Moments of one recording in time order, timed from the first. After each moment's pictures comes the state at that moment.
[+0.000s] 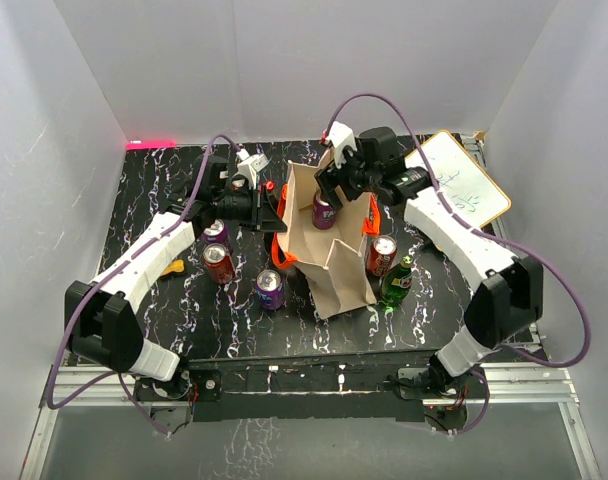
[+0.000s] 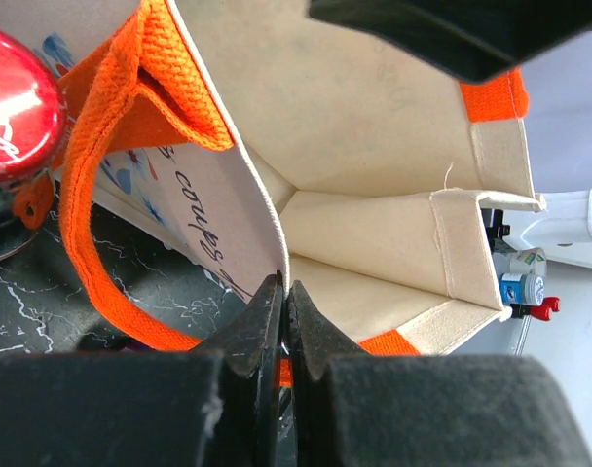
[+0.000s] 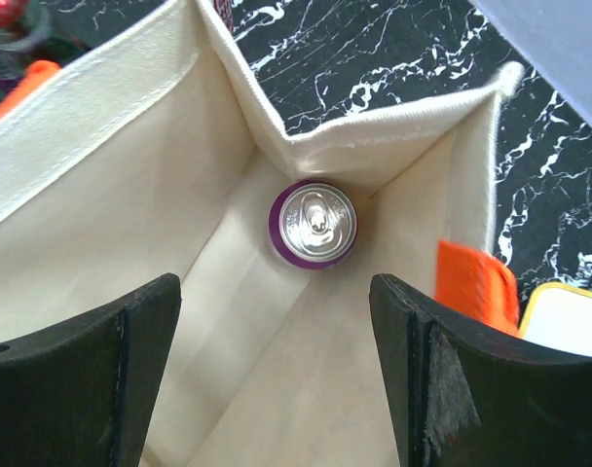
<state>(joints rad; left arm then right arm) -0.37 1.45 1.20 -0.44 0.77 -0.31 0.46 1.61 1.49 -0.44 -0.25 -0.29</state>
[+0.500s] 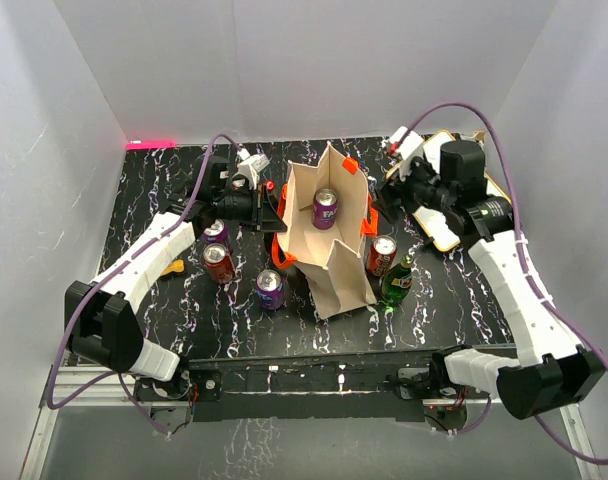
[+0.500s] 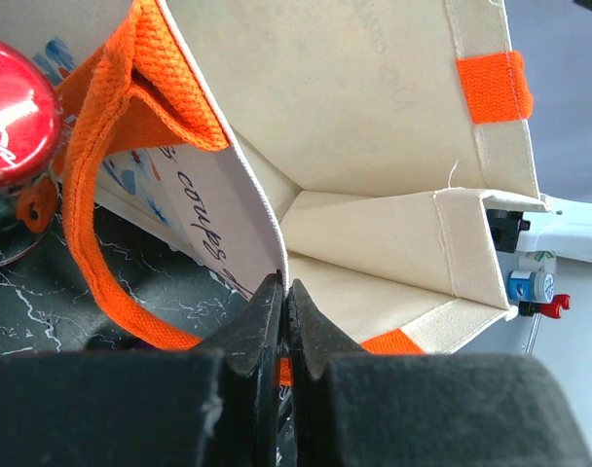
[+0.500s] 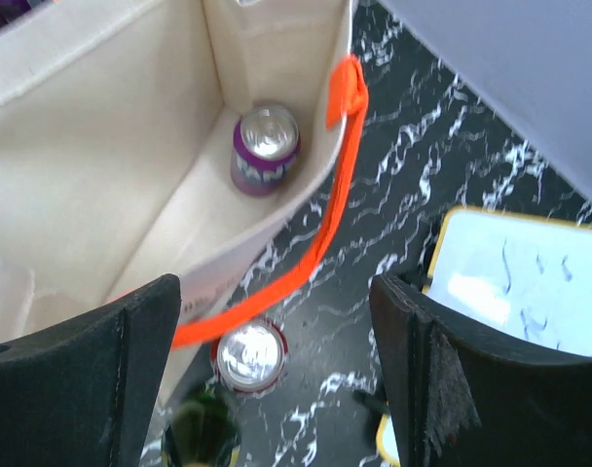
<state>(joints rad) -0.37 1.45 1.20 -0.44 0.77 -0.29 0.27 1.20 1.35 -0.60 -0.42 -0.41</state>
